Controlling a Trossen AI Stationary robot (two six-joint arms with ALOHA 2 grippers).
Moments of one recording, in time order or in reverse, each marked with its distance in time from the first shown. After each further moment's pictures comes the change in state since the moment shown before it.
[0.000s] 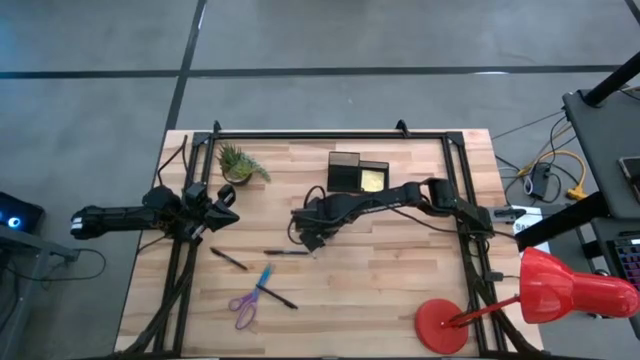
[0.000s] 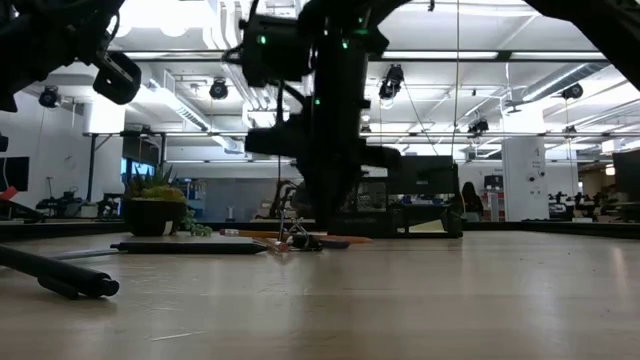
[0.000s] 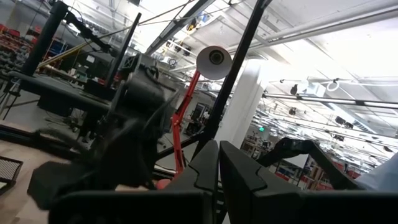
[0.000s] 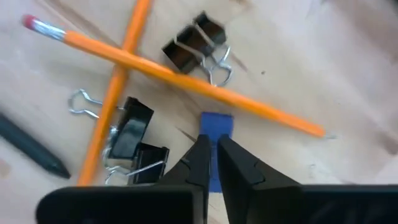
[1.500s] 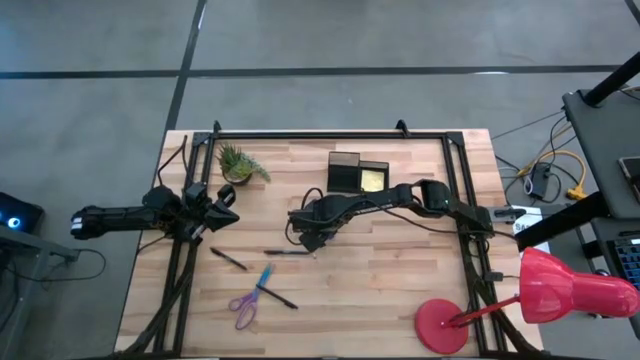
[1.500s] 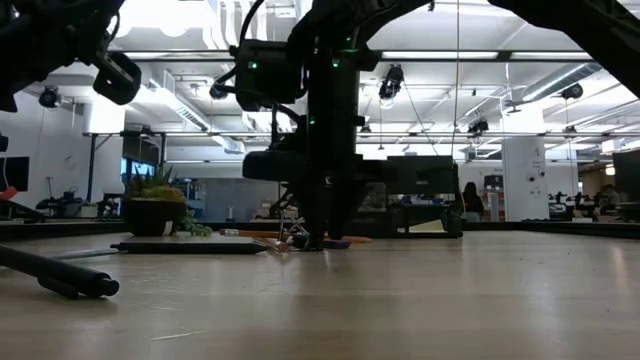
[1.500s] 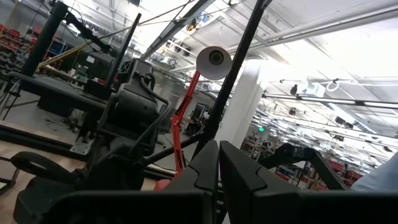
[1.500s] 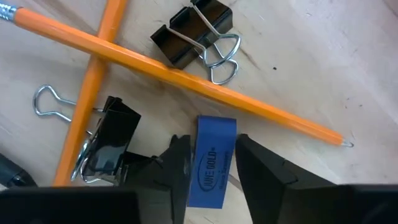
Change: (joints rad) left arm 0.000 0.000 0.000 0.000 0.000 0.000; right arm -0.012 0.082 0.033 -0.018 -0.047 -0.015
